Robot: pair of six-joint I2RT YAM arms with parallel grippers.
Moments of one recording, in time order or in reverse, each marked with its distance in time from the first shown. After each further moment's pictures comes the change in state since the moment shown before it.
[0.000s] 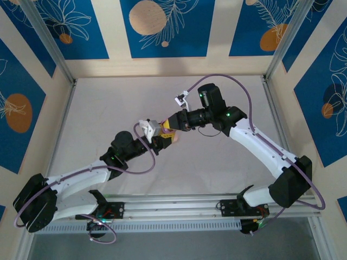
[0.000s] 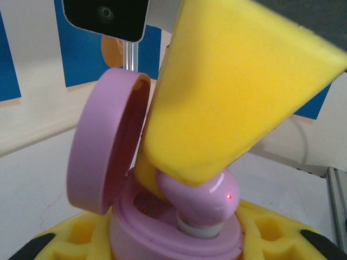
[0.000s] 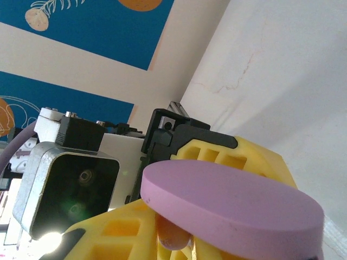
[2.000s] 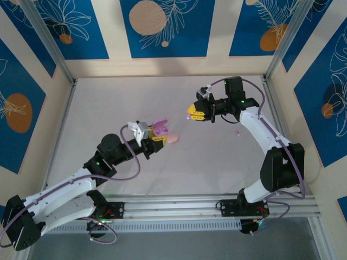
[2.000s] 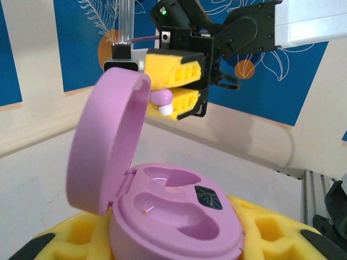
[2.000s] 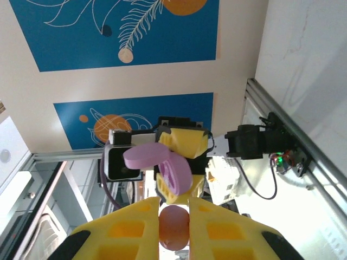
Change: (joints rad) left arm 0.000 -0.250 0.022 -0.275 0.015 -0.019; right arm -0.387 0.136 -0.029 0.049 -0.607 0.254
